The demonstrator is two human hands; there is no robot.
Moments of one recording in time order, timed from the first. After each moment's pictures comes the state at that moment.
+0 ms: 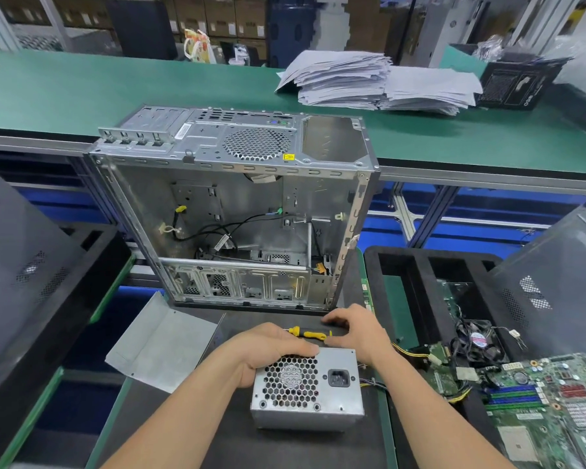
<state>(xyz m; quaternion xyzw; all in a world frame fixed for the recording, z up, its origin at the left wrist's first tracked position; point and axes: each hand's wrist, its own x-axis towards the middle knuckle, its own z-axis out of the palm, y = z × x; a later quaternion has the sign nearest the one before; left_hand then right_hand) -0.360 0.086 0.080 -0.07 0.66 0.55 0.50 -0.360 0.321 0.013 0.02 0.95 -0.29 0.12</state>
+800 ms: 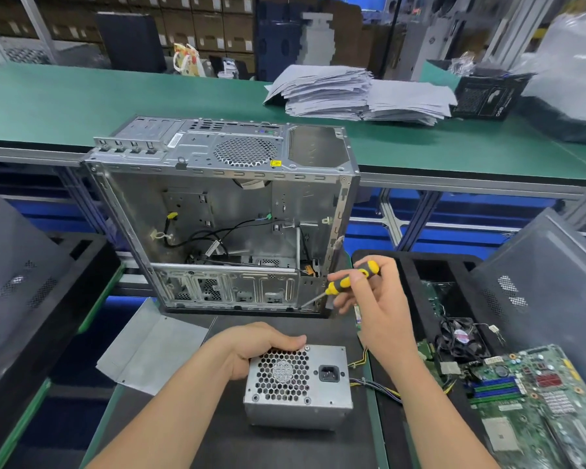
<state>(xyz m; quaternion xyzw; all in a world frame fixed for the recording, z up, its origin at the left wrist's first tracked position) -0.367 0.085 0.081 -0.06 0.62 0.57 0.54 -0.308 0.298 0.127 -0.02 0.72 -0.66 -0.19</state>
